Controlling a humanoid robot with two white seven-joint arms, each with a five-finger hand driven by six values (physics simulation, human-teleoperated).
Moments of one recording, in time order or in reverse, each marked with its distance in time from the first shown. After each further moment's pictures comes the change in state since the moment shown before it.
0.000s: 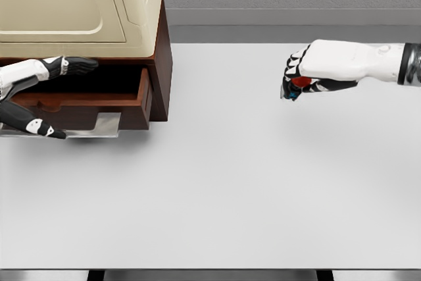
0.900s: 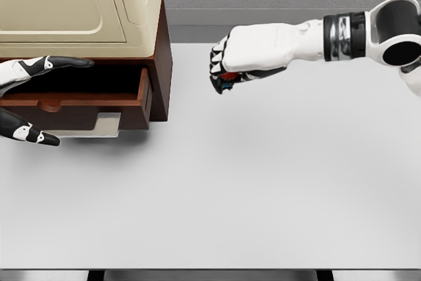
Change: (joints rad) left arm 0.017 0.029 -0.006 -0.001 0.069 -0.320 0.000; right arm -0.278 0.207 0.243 -0.001 -0.002 -0.001 0.000
